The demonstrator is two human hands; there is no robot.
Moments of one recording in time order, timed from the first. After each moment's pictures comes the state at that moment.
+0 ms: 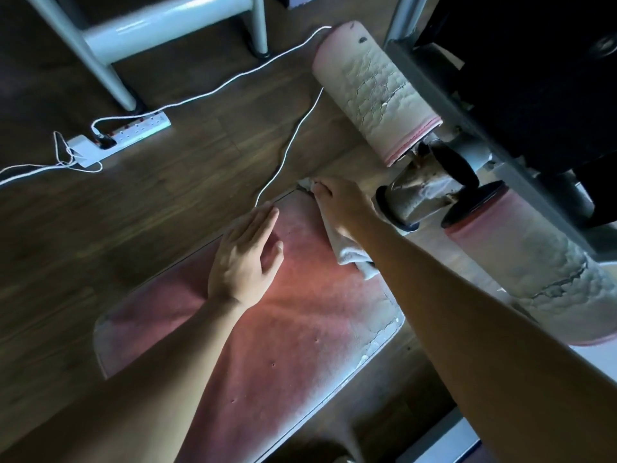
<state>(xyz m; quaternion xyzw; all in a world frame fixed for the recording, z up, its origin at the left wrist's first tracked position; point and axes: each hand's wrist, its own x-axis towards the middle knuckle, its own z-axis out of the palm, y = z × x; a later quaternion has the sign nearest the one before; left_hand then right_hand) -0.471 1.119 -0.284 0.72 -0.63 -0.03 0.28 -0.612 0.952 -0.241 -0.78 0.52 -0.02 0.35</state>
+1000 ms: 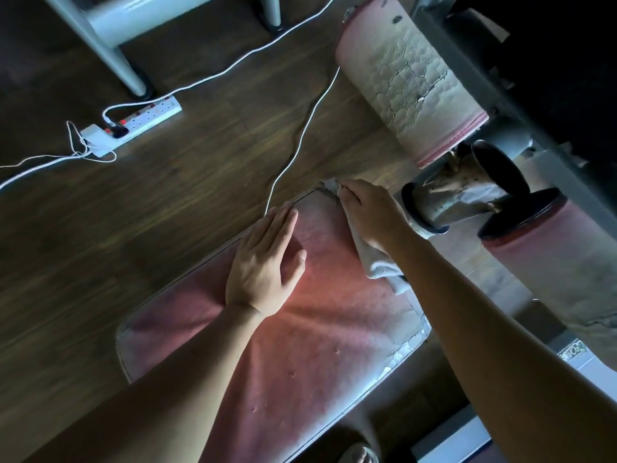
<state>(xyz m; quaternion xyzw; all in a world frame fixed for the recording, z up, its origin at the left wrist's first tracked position) -0.473 1.120 -0.279 0.73 -0.64 -0.05 0.22 -0.626 0.953 -0.250 -0.77 0.52 -0.03 0.38</state>
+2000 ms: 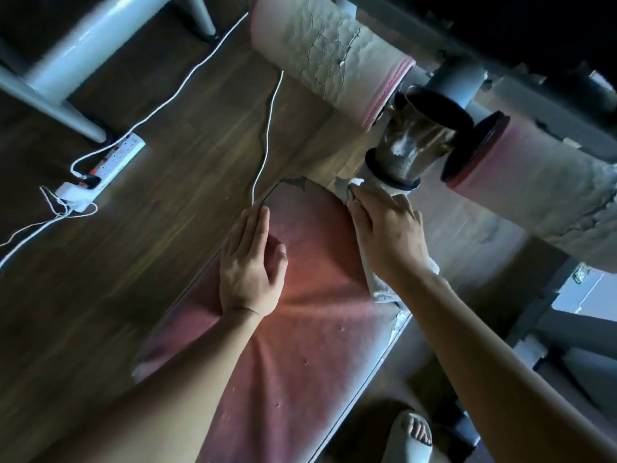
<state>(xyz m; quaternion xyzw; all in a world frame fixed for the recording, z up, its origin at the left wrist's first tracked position) -0.472 1.120 -0.279 0.73 -0.65 -0.07 0.20 -0.680 1.036 -0.230 -0.72 0.64 -0.15 0.23</state>
